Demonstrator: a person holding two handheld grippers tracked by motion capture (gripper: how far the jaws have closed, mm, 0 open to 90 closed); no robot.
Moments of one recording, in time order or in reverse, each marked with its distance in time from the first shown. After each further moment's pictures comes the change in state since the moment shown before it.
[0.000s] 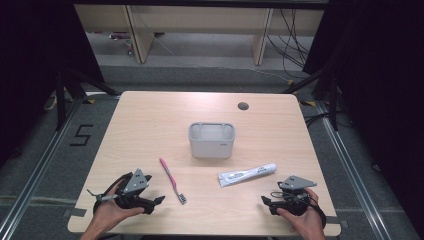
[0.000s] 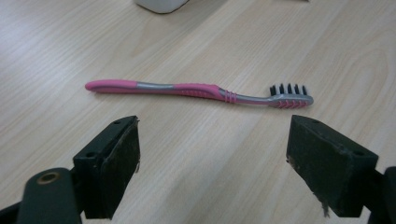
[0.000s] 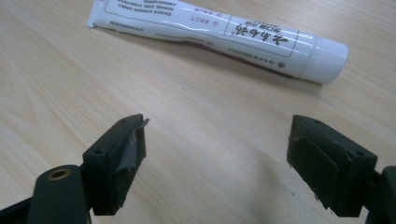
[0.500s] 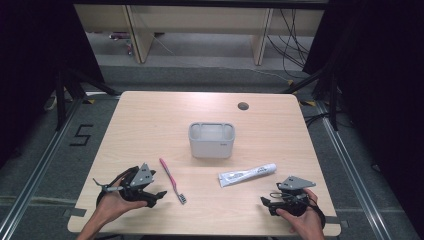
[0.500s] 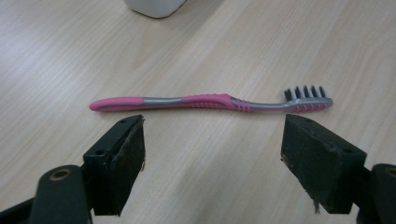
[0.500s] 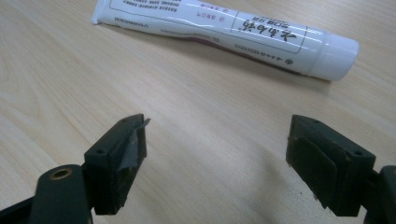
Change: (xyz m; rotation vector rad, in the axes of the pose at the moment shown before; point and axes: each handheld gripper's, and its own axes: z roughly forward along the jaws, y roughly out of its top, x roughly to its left) left arm 0.013 0.016 0.012 0.045 -0.005 0.088; right arm 0.003 0.000 0.000 0.026 0.014 0.028
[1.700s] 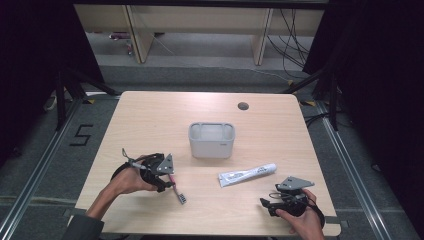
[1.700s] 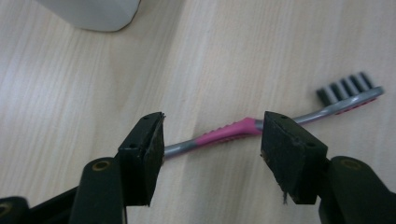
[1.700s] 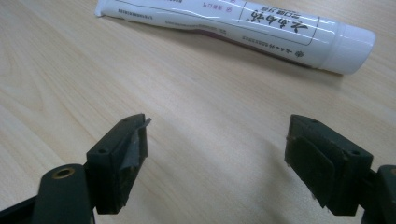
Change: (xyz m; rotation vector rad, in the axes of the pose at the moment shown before) left arm 0.023 0.046 0.045 0.229 -0.151 0.306; right arm -0.002 -0.002 0.004 0.002 0.013 -0.032
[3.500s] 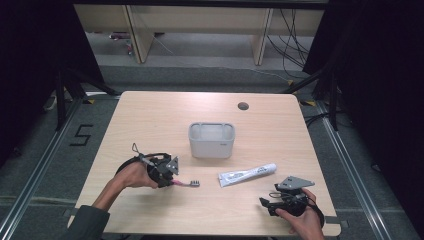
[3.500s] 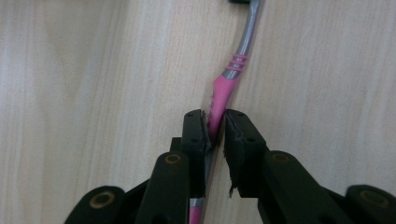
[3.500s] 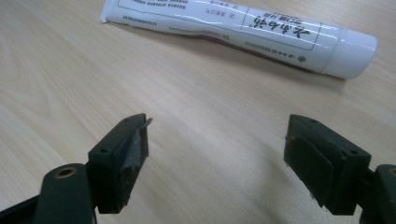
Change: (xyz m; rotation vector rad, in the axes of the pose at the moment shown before) left arm 0.004 0.012 0.012 0.182 -0.153 0.022; right arm 0.000 0.002 0.000 -0.024 0.010 -0.007
